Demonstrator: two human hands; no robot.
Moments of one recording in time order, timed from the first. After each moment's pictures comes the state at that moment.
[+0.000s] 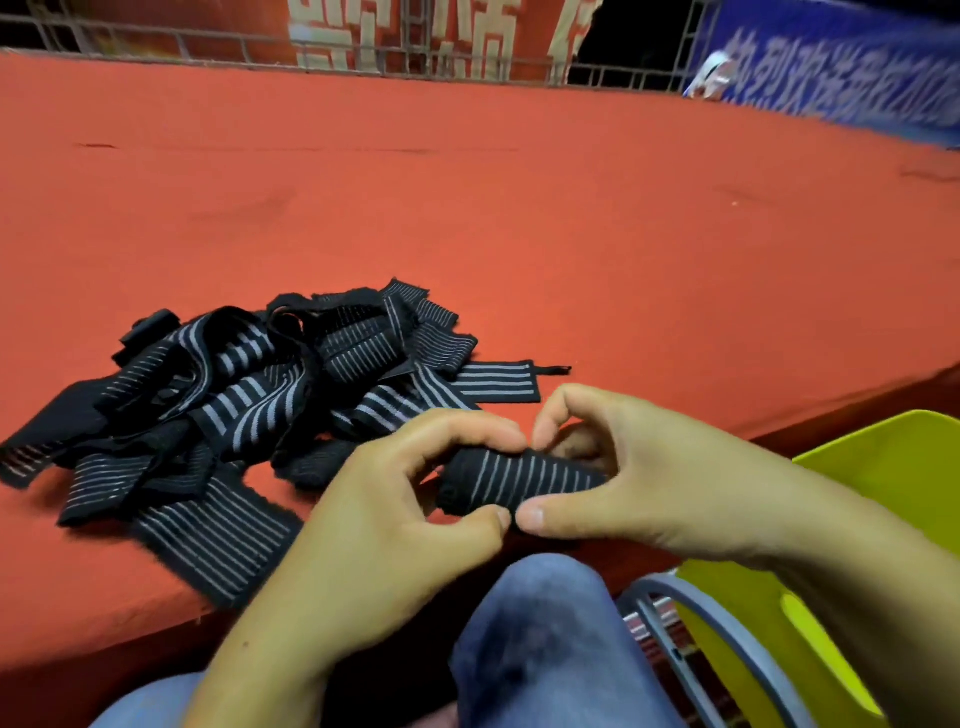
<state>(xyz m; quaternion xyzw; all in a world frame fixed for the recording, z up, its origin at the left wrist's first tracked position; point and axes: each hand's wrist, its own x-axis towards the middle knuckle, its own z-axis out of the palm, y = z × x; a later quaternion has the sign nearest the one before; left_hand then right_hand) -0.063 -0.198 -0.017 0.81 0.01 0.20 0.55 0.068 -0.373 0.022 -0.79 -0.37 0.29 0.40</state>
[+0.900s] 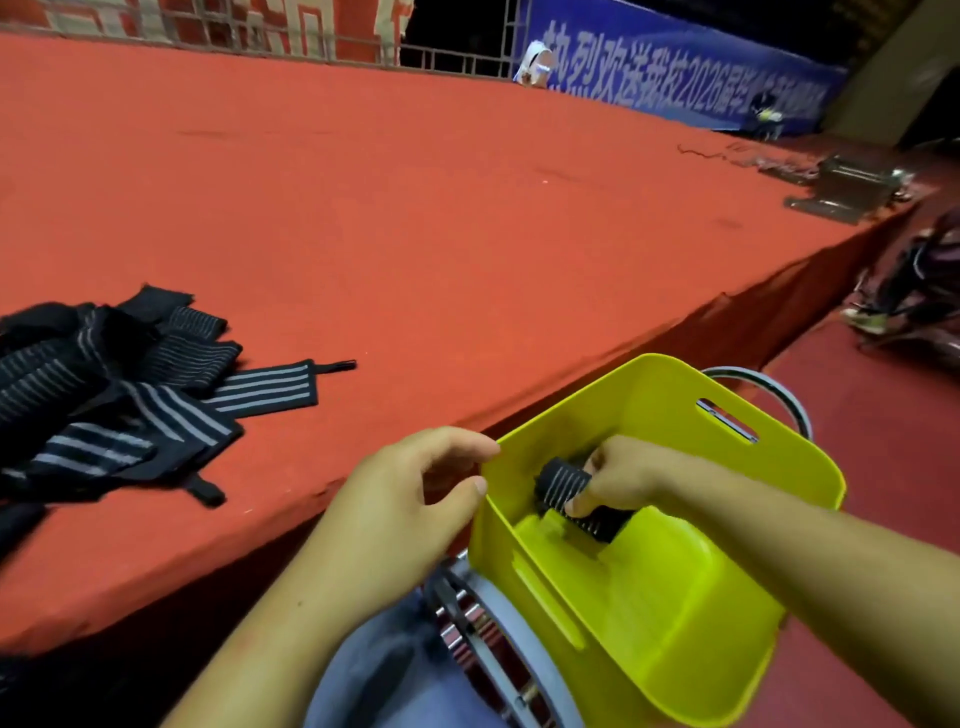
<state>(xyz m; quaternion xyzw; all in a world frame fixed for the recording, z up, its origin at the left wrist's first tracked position) 0.058 -0.349 -0.050 0.86 -0.06 0.08 0.51 0.203 -0.578 -0.070 -0.95 -0.02 0.28 0.11</state>
